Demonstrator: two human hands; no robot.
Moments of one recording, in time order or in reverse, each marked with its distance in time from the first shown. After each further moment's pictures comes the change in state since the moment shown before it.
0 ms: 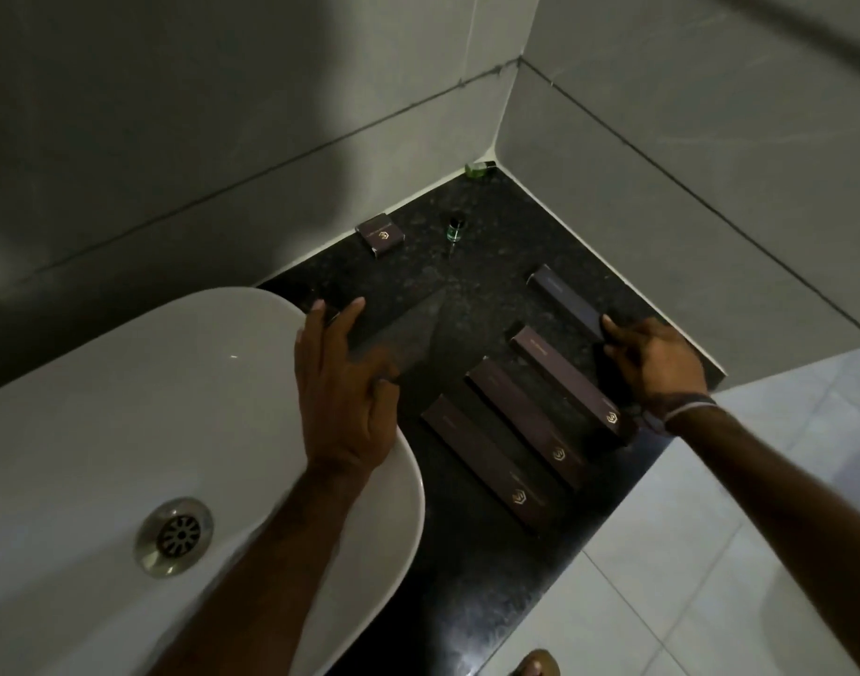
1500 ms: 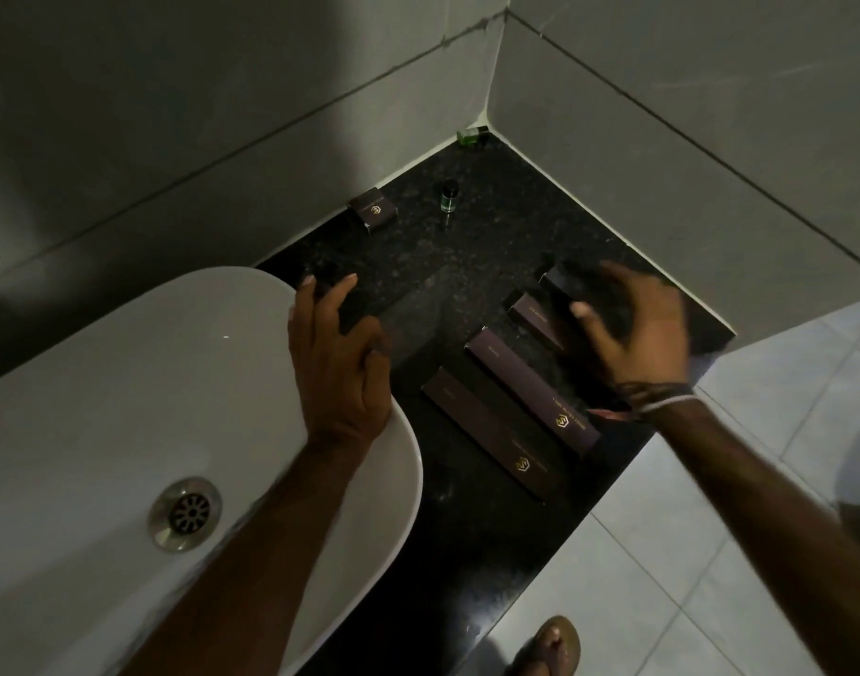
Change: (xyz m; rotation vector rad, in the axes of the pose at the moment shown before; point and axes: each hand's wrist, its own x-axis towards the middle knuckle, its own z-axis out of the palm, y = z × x) left_hand 0.001 0.005 0.000 0.023 0.035 0.026; right_hand -0.032 -0.055 -0.008 0.391 0.356 0.050
